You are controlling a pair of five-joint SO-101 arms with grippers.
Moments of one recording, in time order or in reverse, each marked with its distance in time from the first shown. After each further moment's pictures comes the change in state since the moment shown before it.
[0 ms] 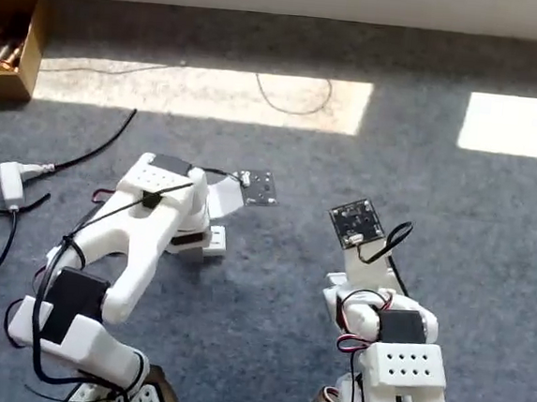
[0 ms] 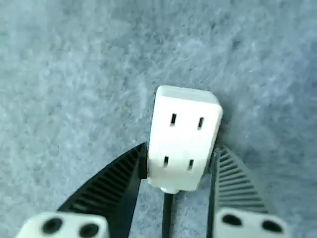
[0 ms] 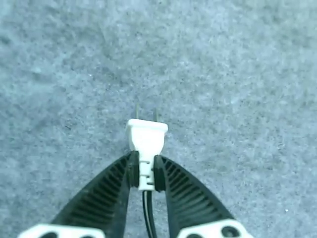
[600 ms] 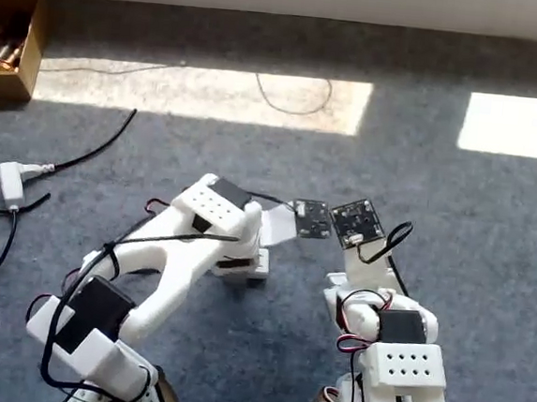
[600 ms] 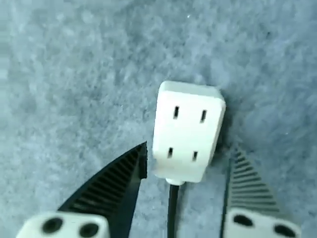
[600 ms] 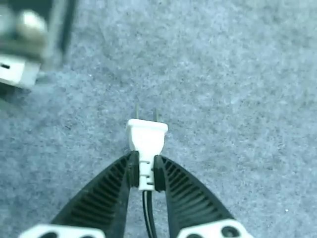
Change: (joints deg) left arm 13.5 0.0 -2.4 2.8 11.3; right arm 0.0 0.0 0.0 0.0 0.0
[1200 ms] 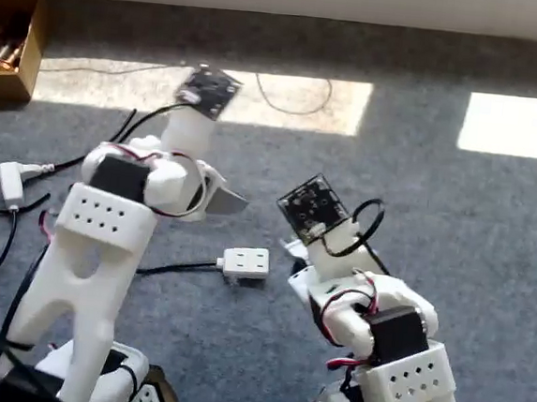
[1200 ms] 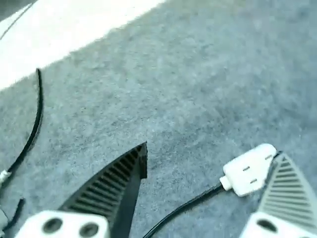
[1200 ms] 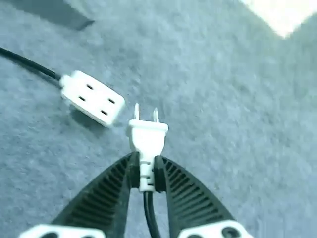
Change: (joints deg) left arm -16.0 -32.4 0.1 3.7 38.3; right arm -19.3 -0.1 -23.2 12.3 0.9
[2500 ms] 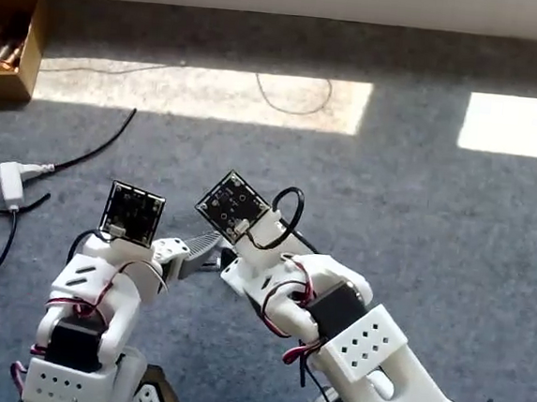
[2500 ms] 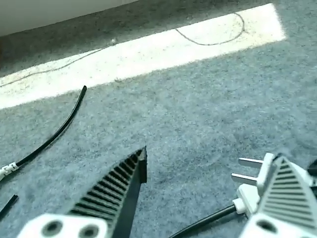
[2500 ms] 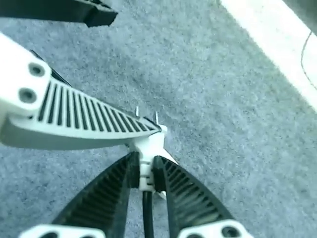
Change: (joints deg) left arm -1.9 -63.2 49.9 -10.6 2.9; right arm -16.5 14.4 -0.9 -19.3 -5.0
